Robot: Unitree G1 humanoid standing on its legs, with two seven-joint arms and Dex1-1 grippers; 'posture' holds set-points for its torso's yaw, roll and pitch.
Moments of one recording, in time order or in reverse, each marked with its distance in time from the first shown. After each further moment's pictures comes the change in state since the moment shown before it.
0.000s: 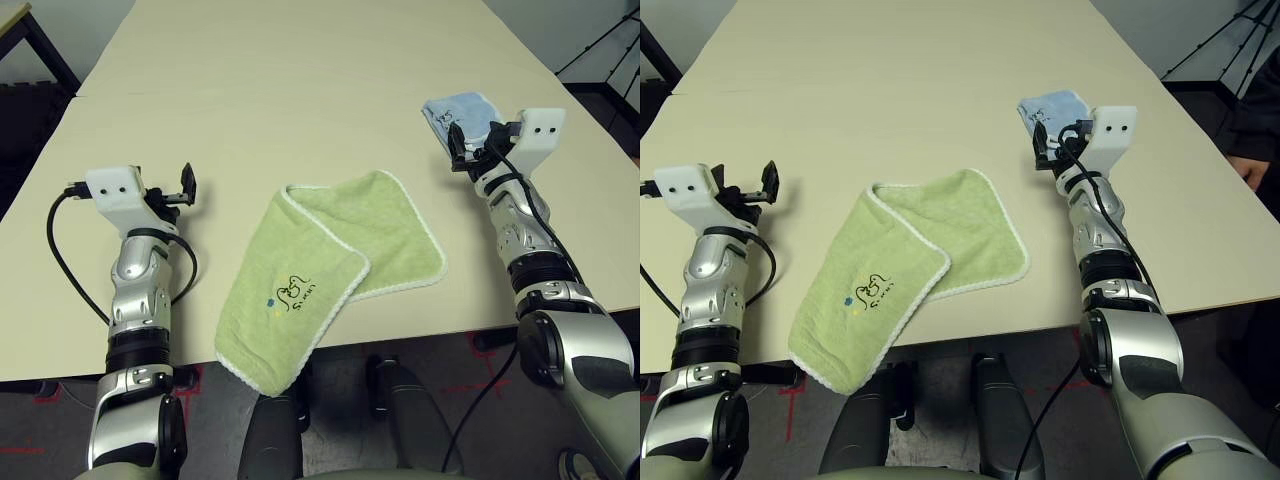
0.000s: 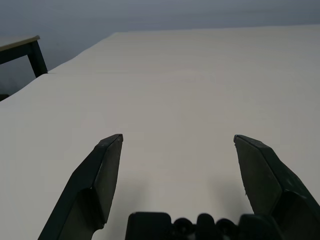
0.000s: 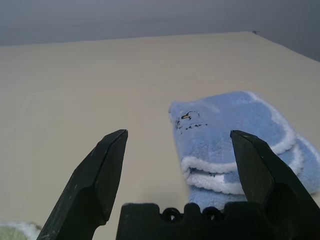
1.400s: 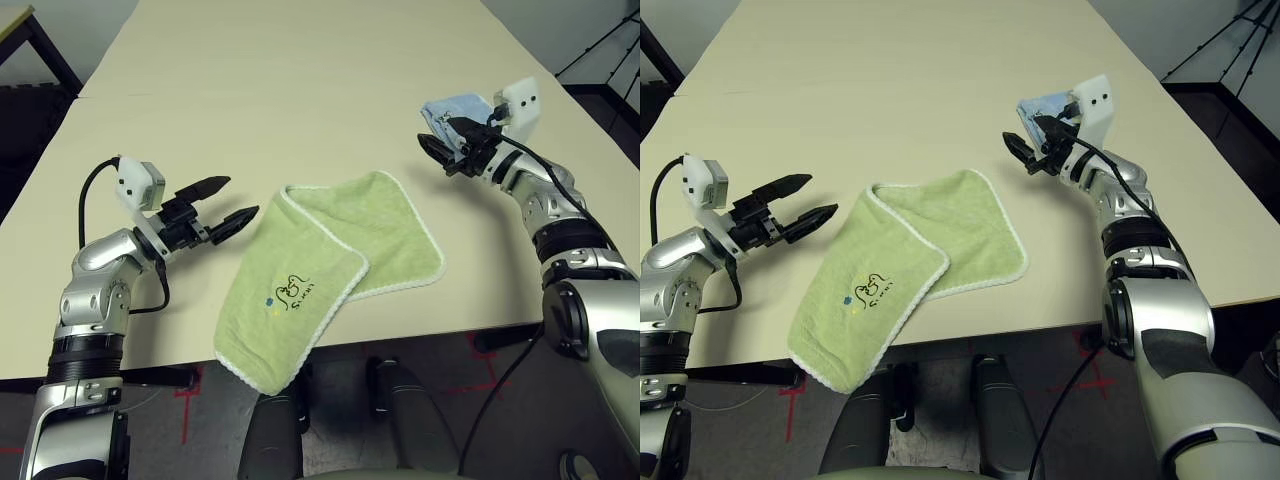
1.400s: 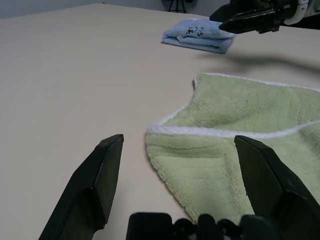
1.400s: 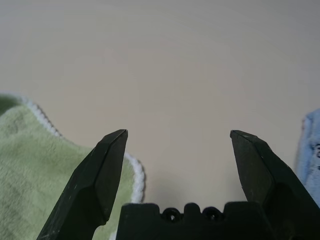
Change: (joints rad) left arm 0.079 0.259 -0.162 -0.221 -0.251 0.228 -0.893; right arm -0.260 -0.155 0.179 0.224 -0.108 0.209 0.626
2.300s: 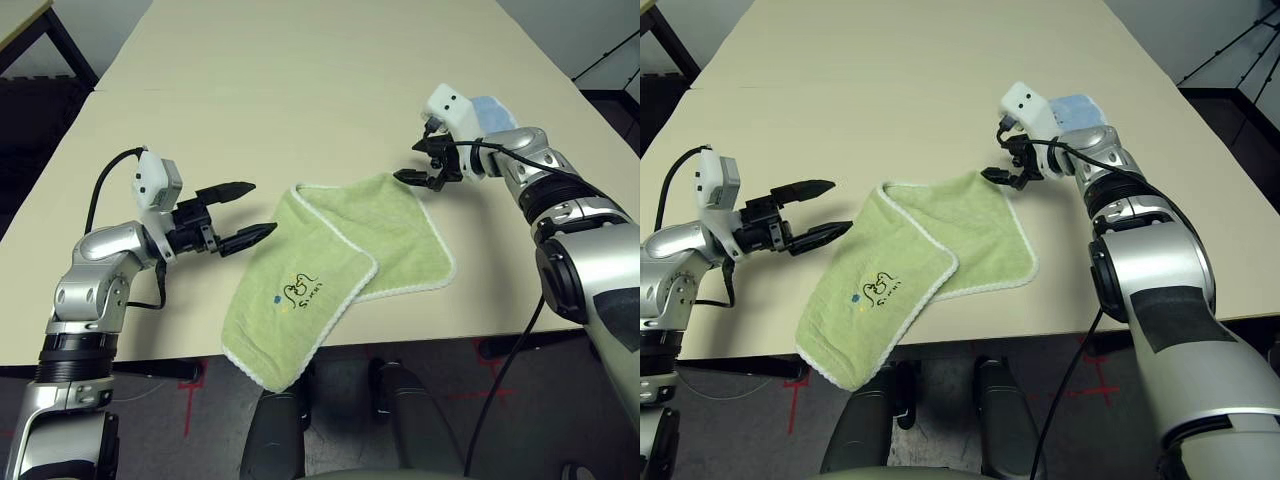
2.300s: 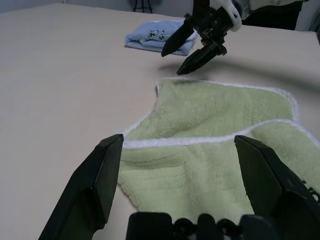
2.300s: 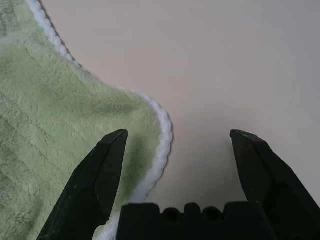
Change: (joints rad) left arm -0.026 0.025 -0.040 -0.144 -0.043 0.127 -0.053; right arm -0.168 0.029 0.173 0.180 -0.293 0.098 0.026
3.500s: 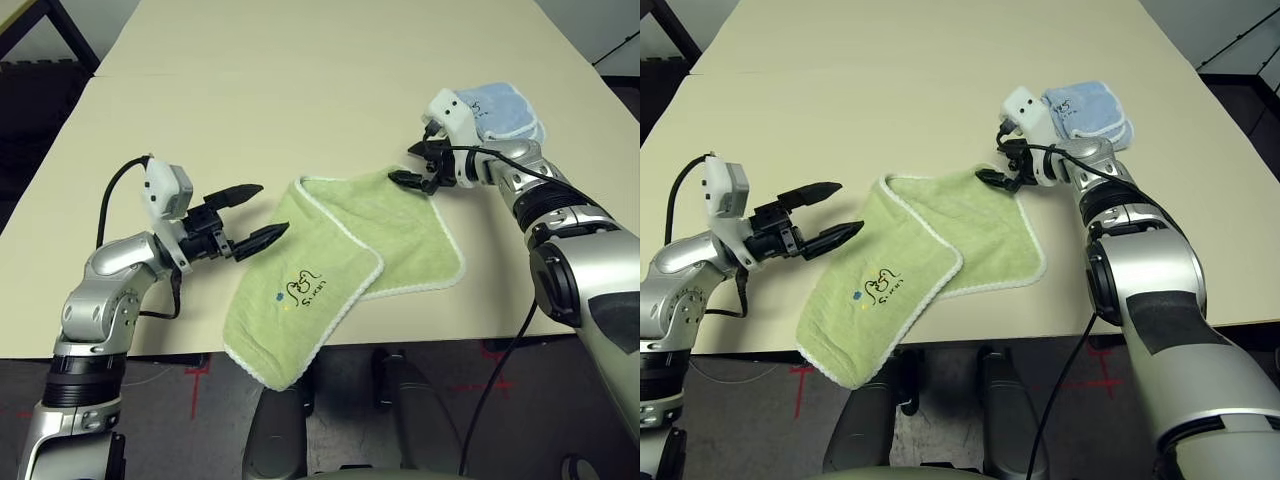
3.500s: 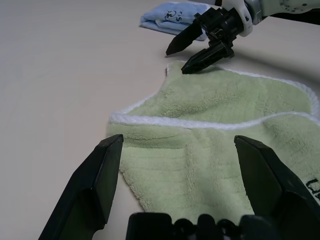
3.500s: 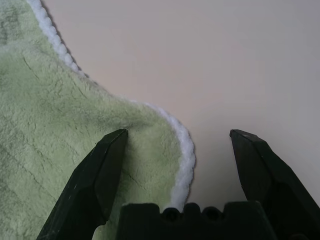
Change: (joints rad) left arm 0.092 -0.031 -0.007 -0.135 0.006 0.065 0.139; right arm 0.030 0.013 -0.070 0.005 0.013 -0.072 0.008
